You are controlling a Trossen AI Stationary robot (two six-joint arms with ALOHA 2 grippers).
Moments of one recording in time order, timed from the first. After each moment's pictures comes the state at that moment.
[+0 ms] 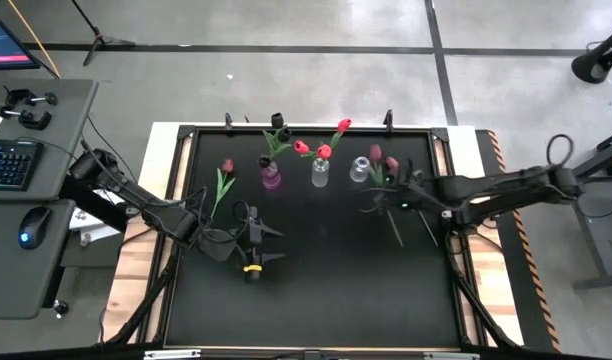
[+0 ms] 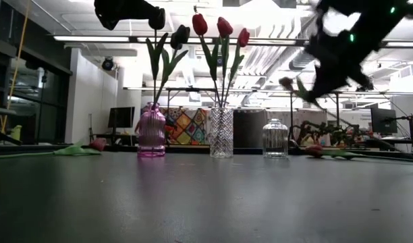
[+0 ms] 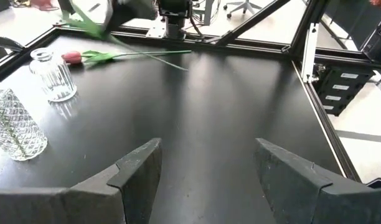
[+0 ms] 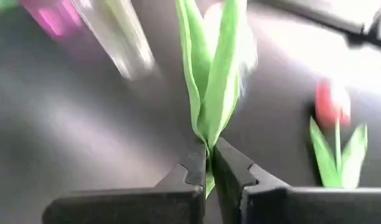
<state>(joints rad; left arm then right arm) -0.51 1.28 0.81 -0.01 -0.54 -0.33 0.02 1.04 0.66 -0.62 0.56 0.84</state>
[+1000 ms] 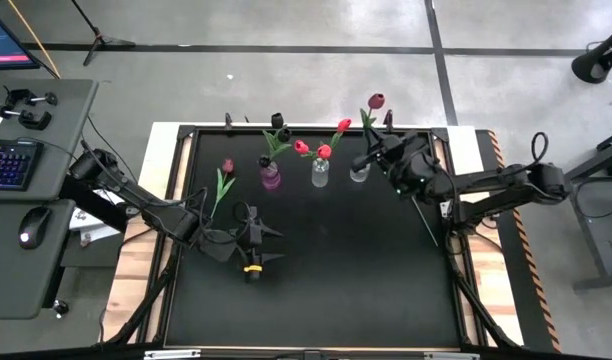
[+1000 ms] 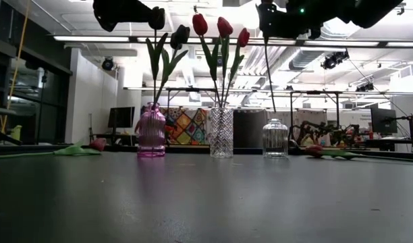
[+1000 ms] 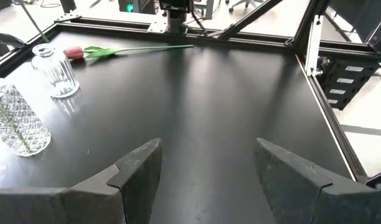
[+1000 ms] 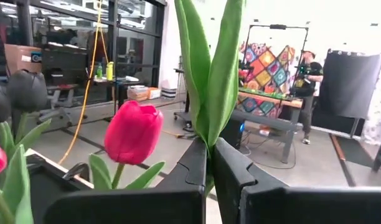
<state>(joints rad) -0.51 1.28 0.81 -0.04 -0.54 -0.33 -0.10 1.22 0.67 0.77 0.94 -0.29</state>
